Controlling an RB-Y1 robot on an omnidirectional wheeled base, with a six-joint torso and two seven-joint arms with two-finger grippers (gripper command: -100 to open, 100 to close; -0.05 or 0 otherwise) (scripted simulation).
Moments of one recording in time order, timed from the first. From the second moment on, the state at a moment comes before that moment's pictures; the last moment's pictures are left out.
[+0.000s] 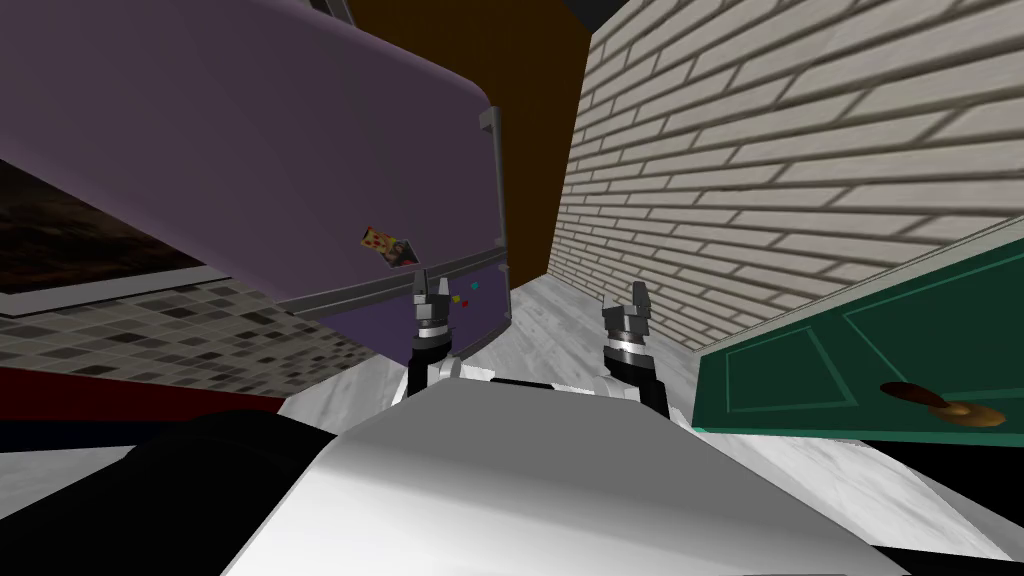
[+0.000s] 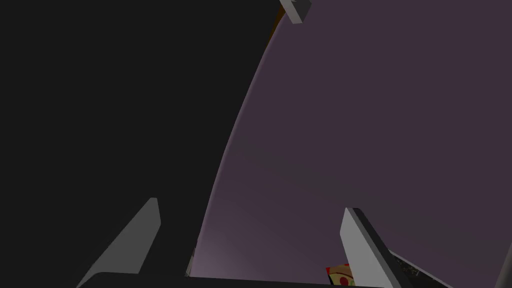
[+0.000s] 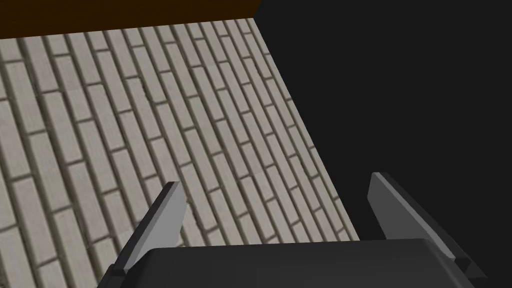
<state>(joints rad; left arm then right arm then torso) 0.52 -0.02 -0.02 -2.28 -0.01 -0.57 -0.08 0.53 -0.01 0.07 -2.25 -0.07 -0.42 0.06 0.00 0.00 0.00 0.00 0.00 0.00</state>
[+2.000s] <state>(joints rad) 0.52 0.19 0.08 -2.27 0.13 -0.44 -0.19 0.53 -0.01 0.07 -2.25 -0.07 -0.42 0.06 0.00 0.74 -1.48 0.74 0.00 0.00</state>
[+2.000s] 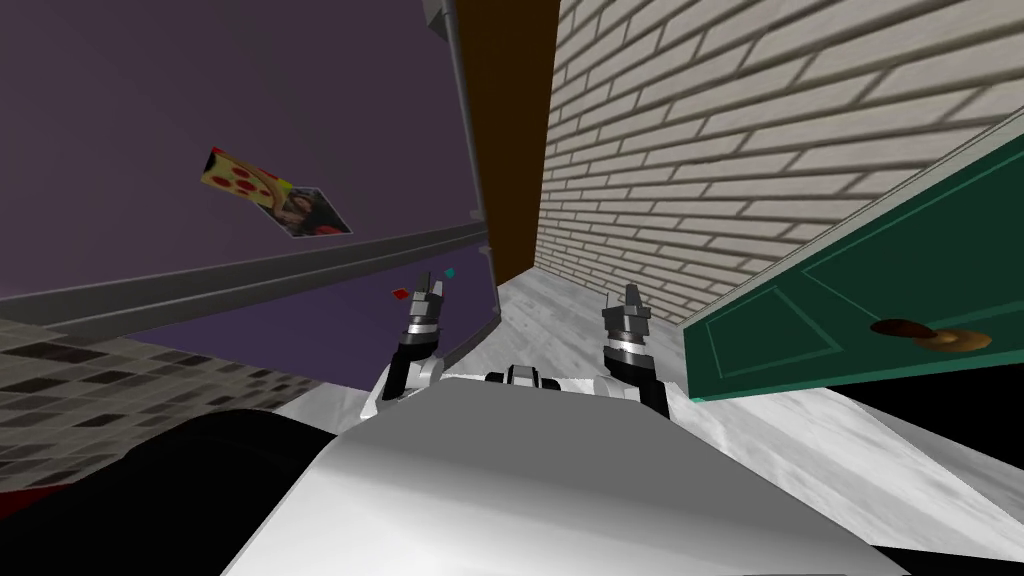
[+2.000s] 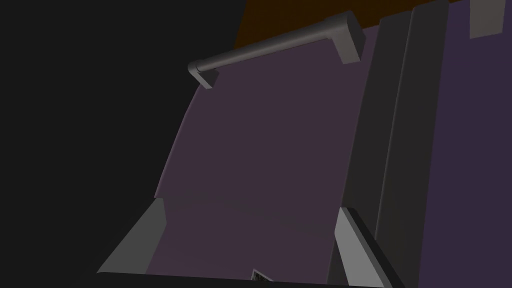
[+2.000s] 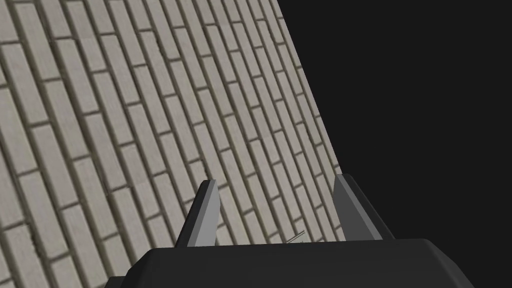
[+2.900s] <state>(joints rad) 0.52 0.19 0.24 -2.27 0.35 -0.21 -0.39 0.53 -0.01 0.07 -2.25 -0.07 -0.42 0.06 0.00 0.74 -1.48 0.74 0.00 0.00</state>
